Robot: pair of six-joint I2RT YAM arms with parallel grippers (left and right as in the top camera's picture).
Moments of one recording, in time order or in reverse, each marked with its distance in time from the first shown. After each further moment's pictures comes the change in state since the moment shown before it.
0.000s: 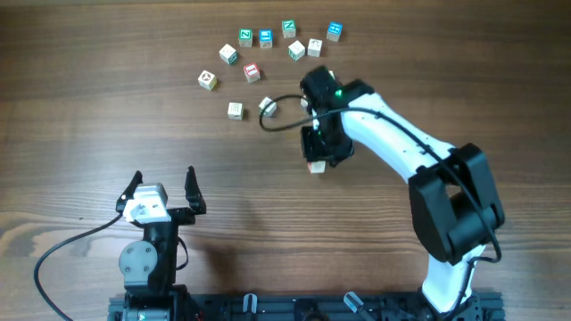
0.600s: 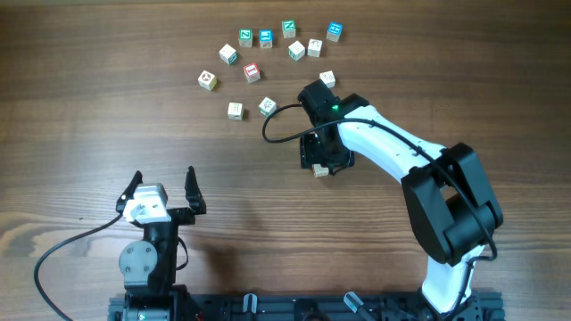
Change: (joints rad) left arm 0.000 0.000 0.000 0.000 0.000 0.000; right arm 0.017 0.000 -0.092 0.101 0.108 0.042
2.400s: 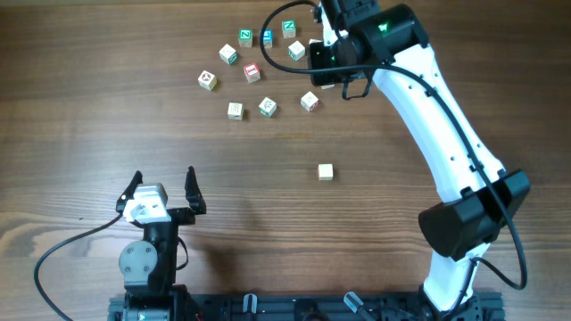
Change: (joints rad) left arm 0.000 0.000 0.000 0.000 0.000 0.000; right arm -0.085 0.002 0.782 -0.395 0.067 -0.197
